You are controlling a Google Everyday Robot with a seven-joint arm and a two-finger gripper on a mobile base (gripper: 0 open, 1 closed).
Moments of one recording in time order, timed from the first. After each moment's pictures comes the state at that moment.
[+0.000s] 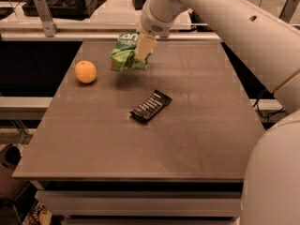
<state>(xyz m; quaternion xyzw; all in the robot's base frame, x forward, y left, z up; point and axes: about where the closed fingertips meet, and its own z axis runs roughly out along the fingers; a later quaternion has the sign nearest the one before) 0.734 0.018 0.936 -0.66 0.66 -0.04 0.35</state>
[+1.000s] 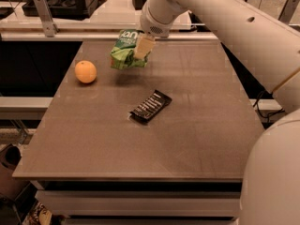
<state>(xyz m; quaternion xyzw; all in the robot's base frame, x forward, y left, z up) 0.734 0.022 0.930 -0.66 0.66 -0.04 0.35</state>
